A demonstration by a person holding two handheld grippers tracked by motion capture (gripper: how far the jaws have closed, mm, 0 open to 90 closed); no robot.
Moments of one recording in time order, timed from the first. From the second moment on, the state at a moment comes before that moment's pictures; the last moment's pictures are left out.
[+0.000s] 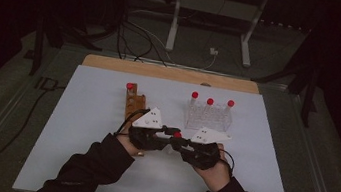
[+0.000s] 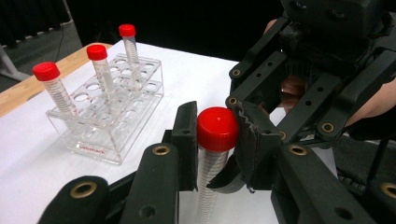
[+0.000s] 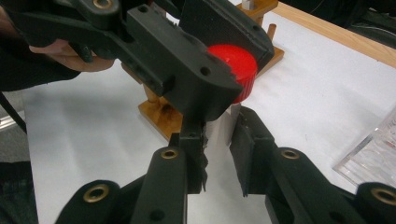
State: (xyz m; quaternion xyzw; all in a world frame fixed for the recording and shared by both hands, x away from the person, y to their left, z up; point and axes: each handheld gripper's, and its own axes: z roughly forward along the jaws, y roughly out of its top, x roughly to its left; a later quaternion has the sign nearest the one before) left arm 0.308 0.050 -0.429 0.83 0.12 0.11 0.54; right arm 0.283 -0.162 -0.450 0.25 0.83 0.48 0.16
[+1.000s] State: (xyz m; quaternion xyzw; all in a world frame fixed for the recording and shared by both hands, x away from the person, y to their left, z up) left arm 0.324 0.096 -0.388 0.79 0.17 0.17 0.56; right arm 0.285 -0.181 -0.443 0.29 0.78 0.53 0.17
